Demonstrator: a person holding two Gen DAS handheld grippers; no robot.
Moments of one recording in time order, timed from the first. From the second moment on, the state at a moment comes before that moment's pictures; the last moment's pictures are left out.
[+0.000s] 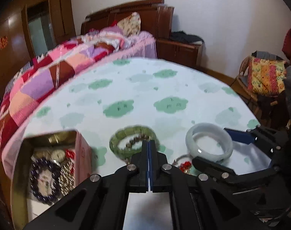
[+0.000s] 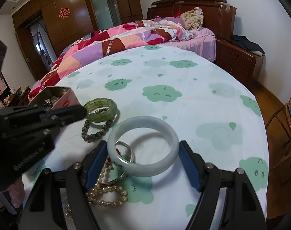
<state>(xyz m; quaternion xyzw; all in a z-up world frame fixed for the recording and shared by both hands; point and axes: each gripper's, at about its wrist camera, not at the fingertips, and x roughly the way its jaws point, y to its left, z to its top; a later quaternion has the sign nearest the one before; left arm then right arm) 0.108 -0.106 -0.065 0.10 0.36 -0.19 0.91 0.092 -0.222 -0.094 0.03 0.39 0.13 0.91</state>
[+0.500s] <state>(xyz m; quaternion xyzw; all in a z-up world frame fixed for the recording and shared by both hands) 0.132 -0.123 -0.078 0.10 0.39 -0.19 0.89 0.103 -0.249 -0.090 0.04 0.39 0.10 0.91</state>
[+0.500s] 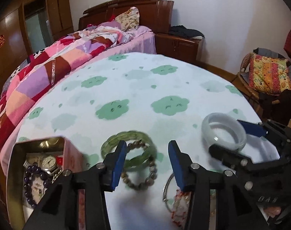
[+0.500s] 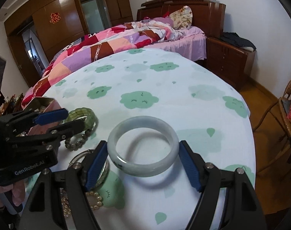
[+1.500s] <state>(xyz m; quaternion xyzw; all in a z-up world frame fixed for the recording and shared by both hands) 0.072 -0.040 0.006 -0.03 0.32 -0.21 0.92 0.084 -0.225 -0.061 0.03 0.35 0.14 0.93</state>
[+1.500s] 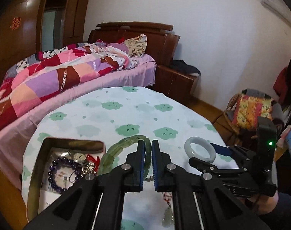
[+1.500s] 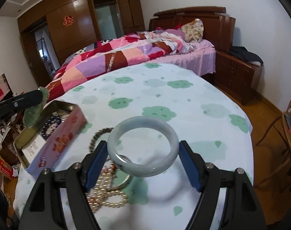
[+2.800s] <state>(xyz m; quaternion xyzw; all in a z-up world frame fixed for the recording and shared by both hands) 0.055 0.068 -0.027 -0.03 0.33 -0.07 0.94 0.089 -0.072 -0.027 -0.09 0.31 0.26 0.91</state>
